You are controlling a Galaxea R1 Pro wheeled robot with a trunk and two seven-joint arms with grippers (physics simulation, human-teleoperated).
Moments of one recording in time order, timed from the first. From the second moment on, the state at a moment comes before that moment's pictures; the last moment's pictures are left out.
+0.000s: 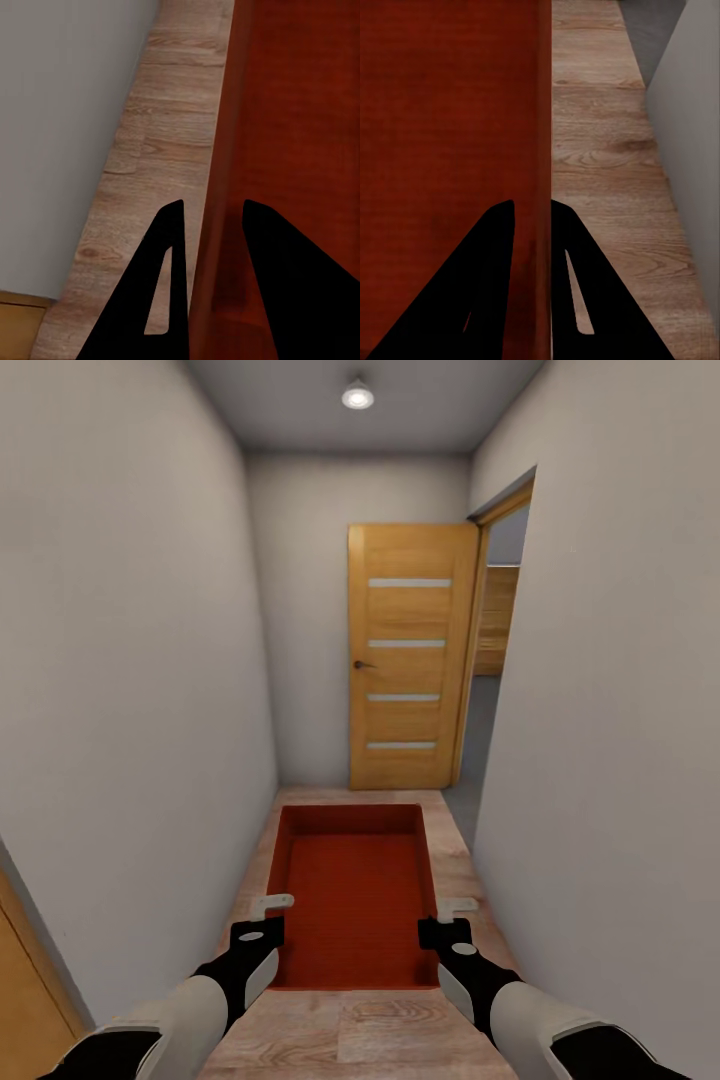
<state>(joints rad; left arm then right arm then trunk) -0.76 -0.13 0.04 -0.14 0.00 -0.01 0.34 -0.76 0.13 0.17 -0.08 -0.10 -0.15 -0.18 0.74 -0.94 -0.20</state>
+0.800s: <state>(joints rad) -0.76 -0.13 0.04 -0.14 0.00 -0.01 0.34 -0.76 0.13 0.17 -0.08 -0.10 -0.15 -0.18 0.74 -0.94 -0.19</state>
